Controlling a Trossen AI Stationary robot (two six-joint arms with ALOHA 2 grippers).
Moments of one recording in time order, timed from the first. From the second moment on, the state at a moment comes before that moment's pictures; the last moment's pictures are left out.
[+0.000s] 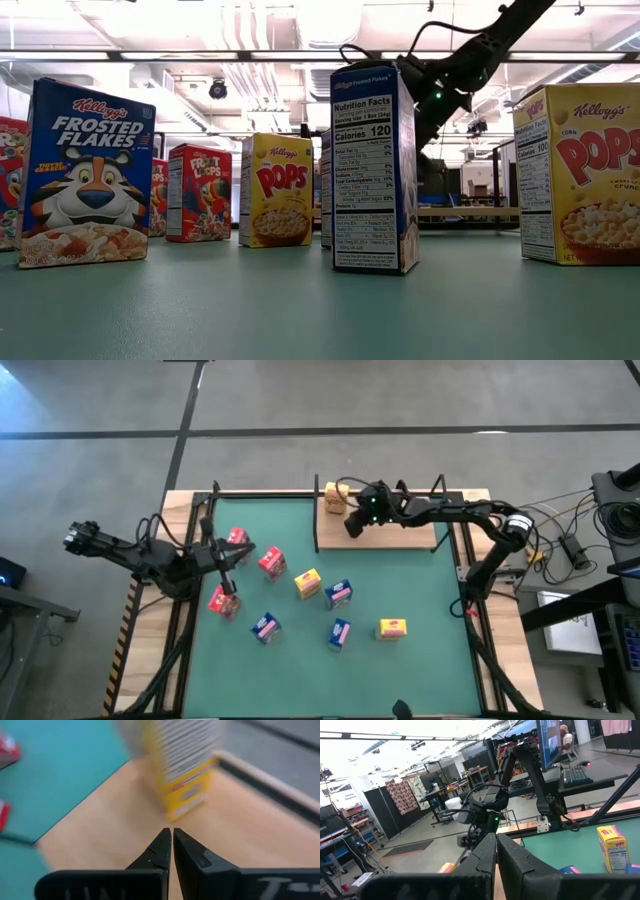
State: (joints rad) left arm -0.34 0.63 0.60 0.13 -0.67 0.41; right arm -0.55 1.67 0.98 -0.02 -0.02 0.26
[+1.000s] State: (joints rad) left arm -0.34 0.64 0.60 0.14 -0.67 0.43; right arm -0.50 1.82 0.99 0.23 0.11 0.17
